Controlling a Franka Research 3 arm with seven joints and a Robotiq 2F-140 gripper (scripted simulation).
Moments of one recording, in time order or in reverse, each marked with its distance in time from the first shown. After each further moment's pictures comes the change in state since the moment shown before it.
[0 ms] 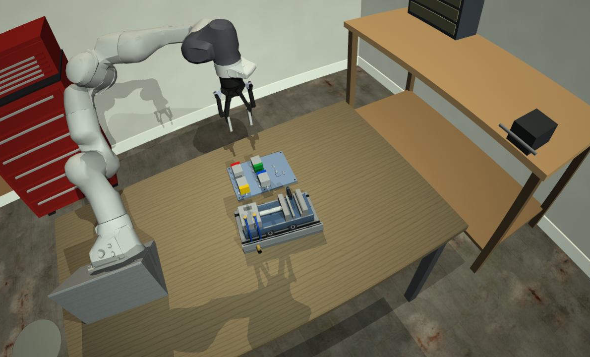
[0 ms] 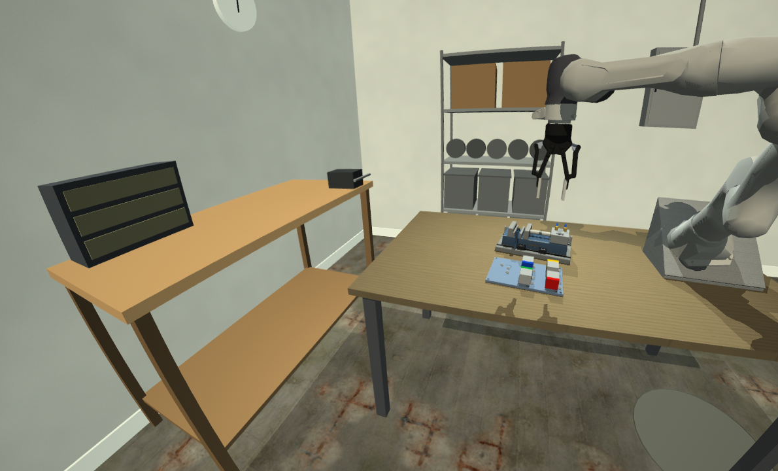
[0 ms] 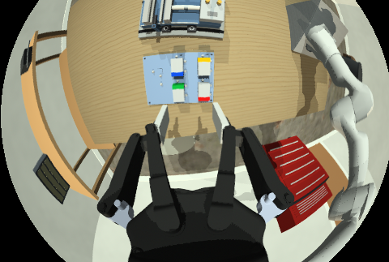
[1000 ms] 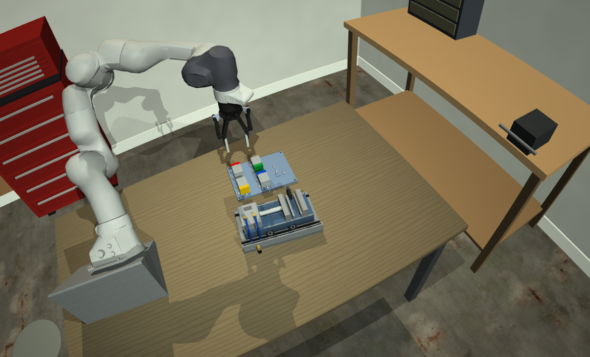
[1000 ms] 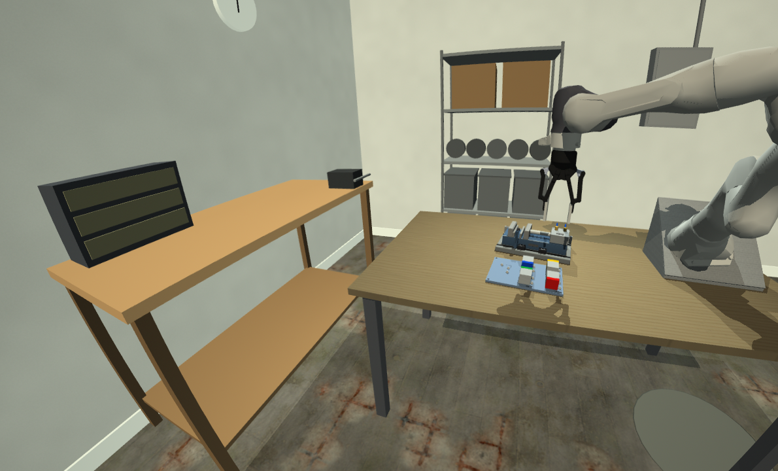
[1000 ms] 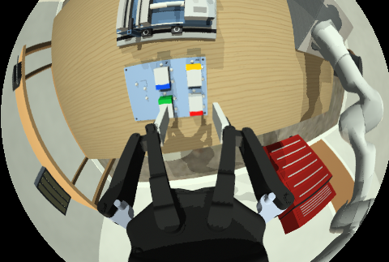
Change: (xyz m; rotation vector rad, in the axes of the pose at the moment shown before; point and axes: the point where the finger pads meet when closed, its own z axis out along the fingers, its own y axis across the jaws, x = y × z) arm 0.018 0.030 0.080 -0.025 -0.006 0.041
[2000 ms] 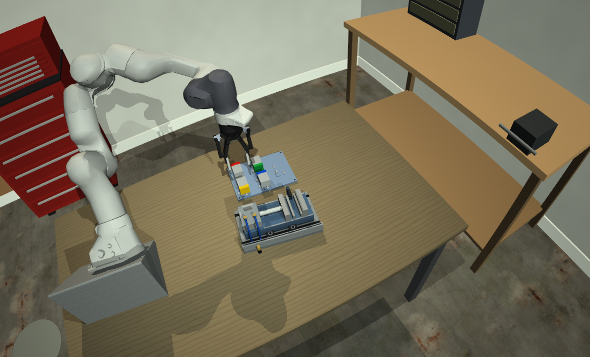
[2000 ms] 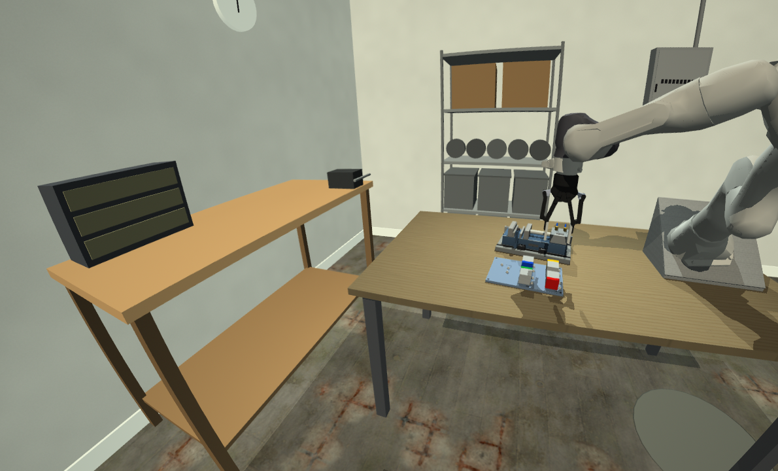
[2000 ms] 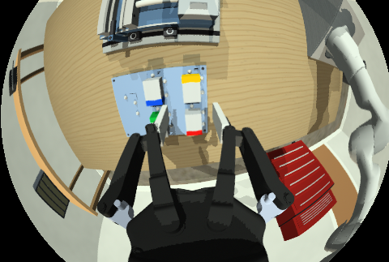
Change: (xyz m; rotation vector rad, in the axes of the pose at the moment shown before) arm 0.019 0.011 0.075 0.017 0.004 -0.006
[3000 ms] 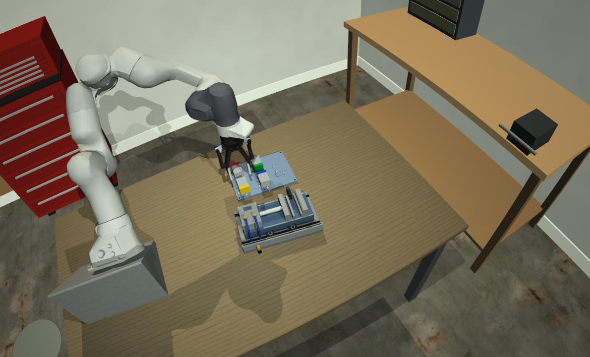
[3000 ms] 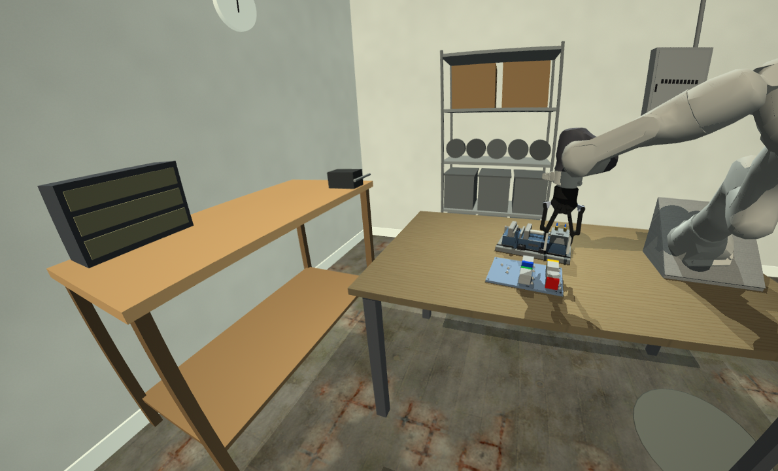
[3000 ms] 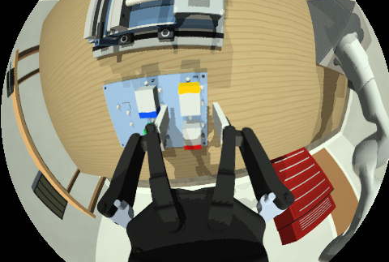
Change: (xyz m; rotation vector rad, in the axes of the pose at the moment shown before) arm 0.011 0.005 0.043 0.007 0.001 -0.013
